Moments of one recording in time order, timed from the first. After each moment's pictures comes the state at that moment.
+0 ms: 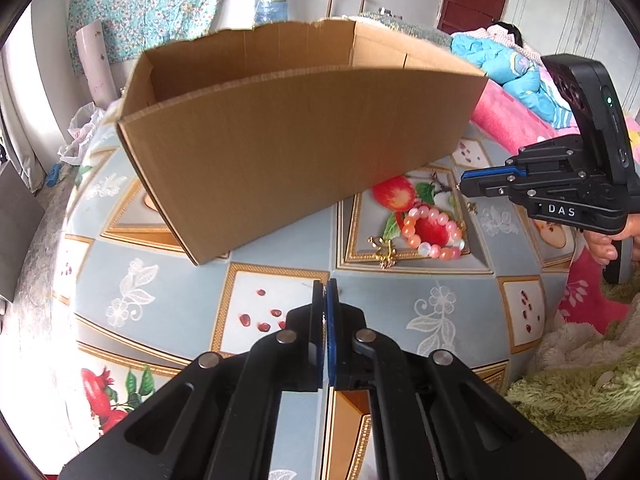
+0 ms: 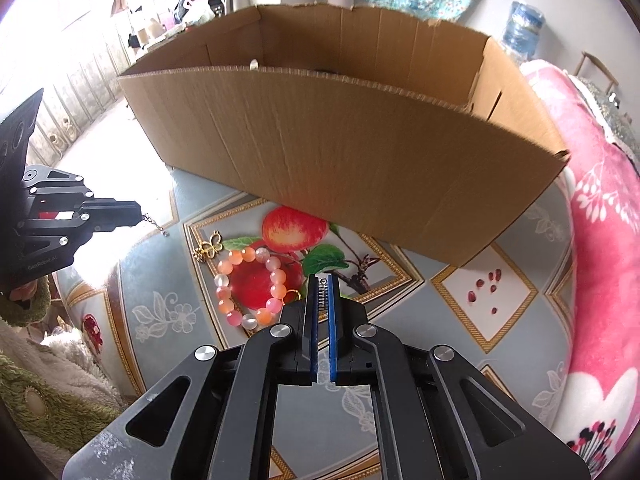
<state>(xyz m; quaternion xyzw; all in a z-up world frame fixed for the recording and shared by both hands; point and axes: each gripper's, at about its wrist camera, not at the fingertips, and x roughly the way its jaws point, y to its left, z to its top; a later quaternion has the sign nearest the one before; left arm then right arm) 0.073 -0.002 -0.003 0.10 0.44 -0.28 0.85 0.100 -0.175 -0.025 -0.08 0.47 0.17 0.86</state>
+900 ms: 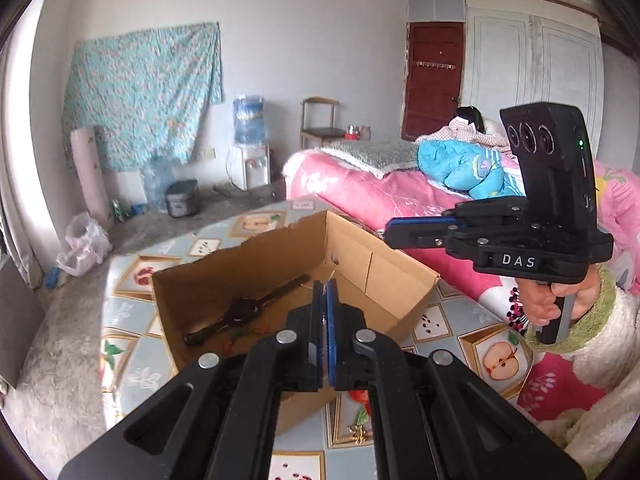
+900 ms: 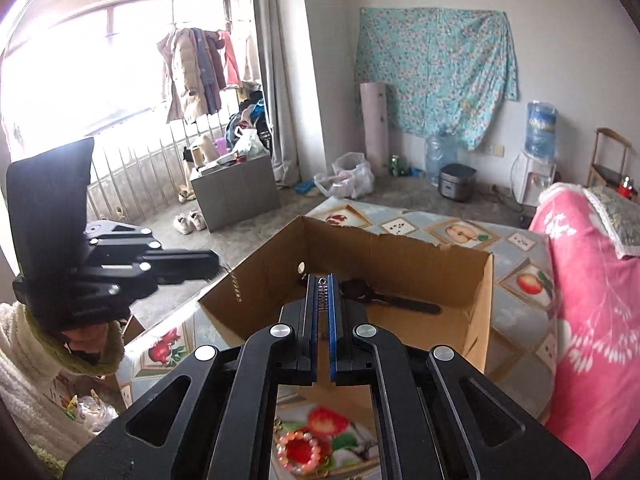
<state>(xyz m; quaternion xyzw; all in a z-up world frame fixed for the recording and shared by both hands) 0.120 -0.027 0.141 0.07 0.27 -0.34 0.90 0.131 -0.203 0.122 0.00 0.27 0.27 0.92</state>
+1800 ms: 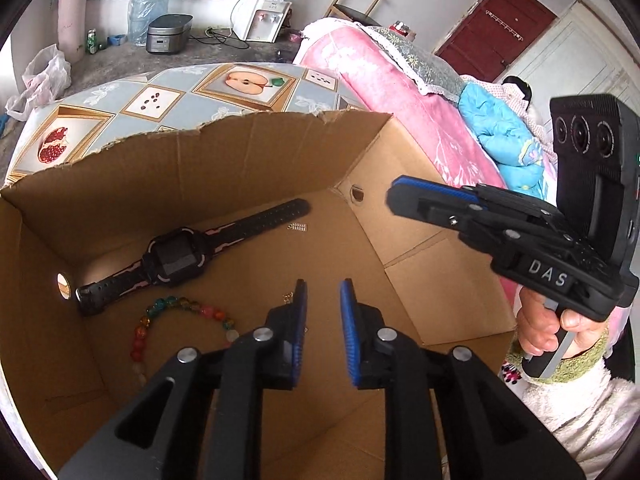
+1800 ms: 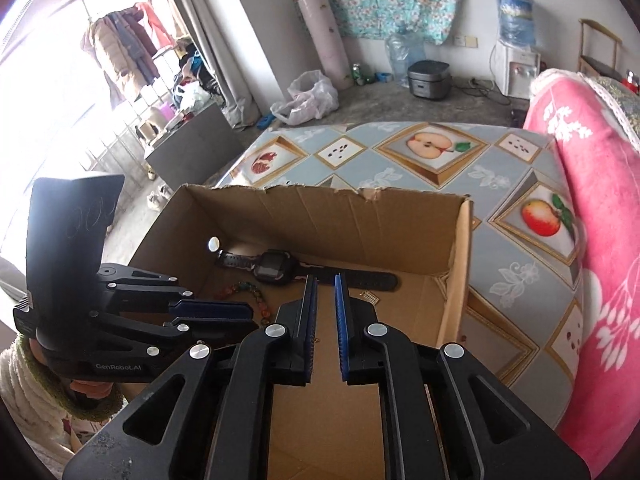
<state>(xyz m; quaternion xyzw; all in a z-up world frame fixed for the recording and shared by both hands) 0.281 -0.091 0.053 -0.04 0.53 -0.33 0.78 0.265 -0.235 0.051 0.06 0.44 0.22 0.87</state>
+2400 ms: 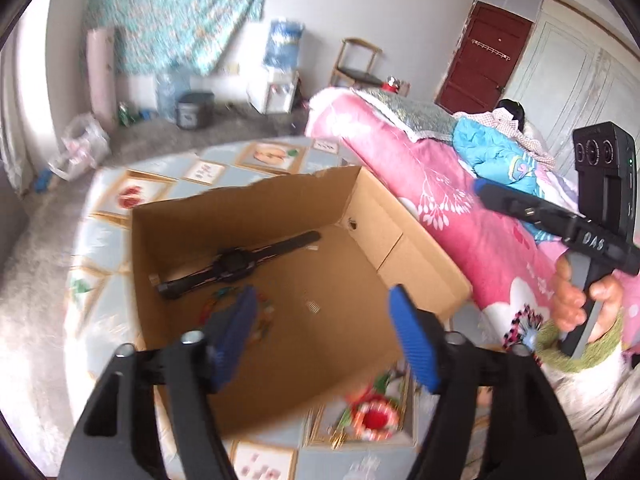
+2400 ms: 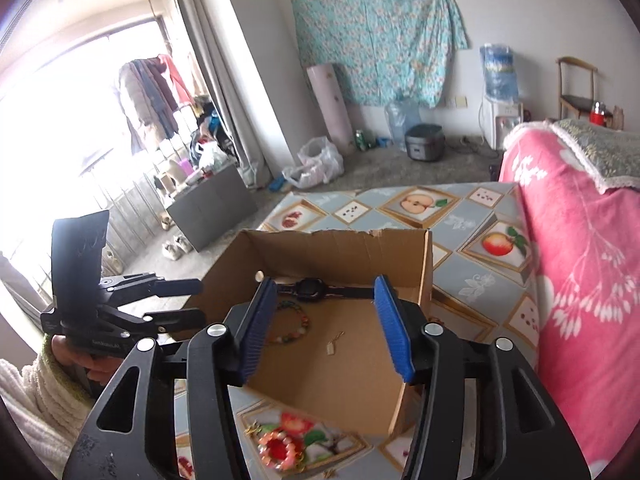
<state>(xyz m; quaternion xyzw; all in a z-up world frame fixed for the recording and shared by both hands) 0.166 -0.032 0.133 0.01 0.40 -0.29 0.87 0.148 -0.271 0.123 0.09 0.32 0.22 0.92</state>
